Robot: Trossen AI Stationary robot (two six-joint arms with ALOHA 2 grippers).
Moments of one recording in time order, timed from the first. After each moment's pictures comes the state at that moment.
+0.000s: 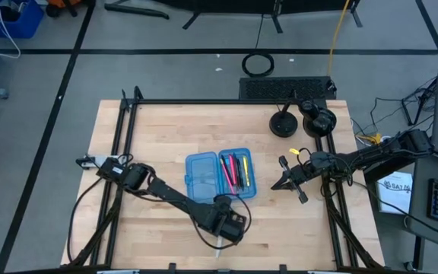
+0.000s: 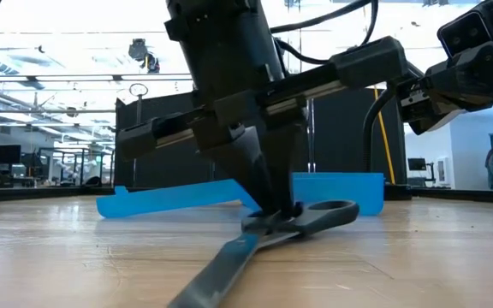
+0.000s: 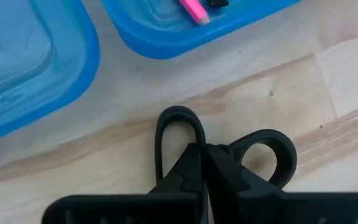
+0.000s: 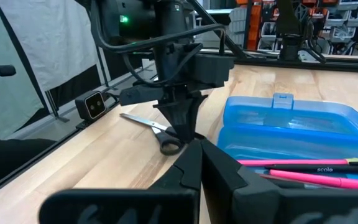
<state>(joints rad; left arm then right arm) -0.45 2.36 1.89 -0.87 -0.38 -1.66 0.13 0.82 0.02 0.66 -0.29 0.02</state>
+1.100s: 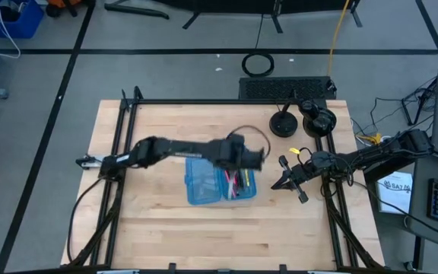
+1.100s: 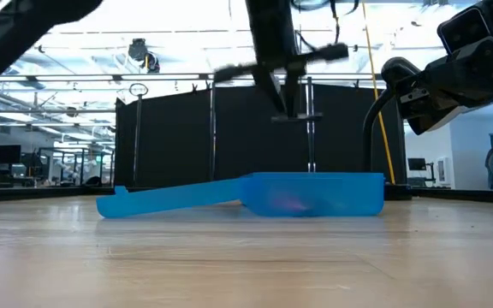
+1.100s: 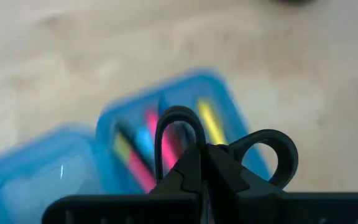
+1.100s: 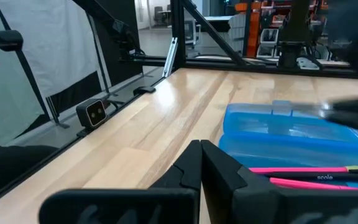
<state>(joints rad) -0.09 2.35 2.33 -1.31 -0.45 -1.31 0.13 0.82 0.02 0.69 -0.29 0.03</state>
